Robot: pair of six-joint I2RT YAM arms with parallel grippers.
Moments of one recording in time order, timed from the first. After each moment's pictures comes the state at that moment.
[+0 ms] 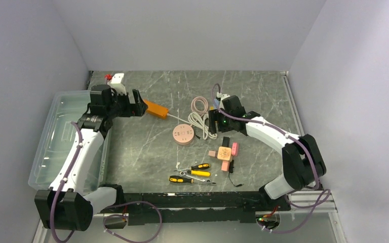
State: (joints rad) left arm -0.08 1.11 1.04 -0.40 0.28 -0.18; right arm 0.49 1.49 0.95 -0.32 -0.07 0.25
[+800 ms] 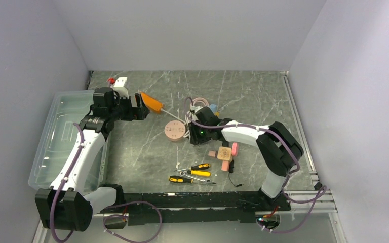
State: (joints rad) left arm -0.10 1.11 0.98 -0.42 0.30 -0.18; right arm 0.72 1.73 0.99 -0.17 -0.10 0.35
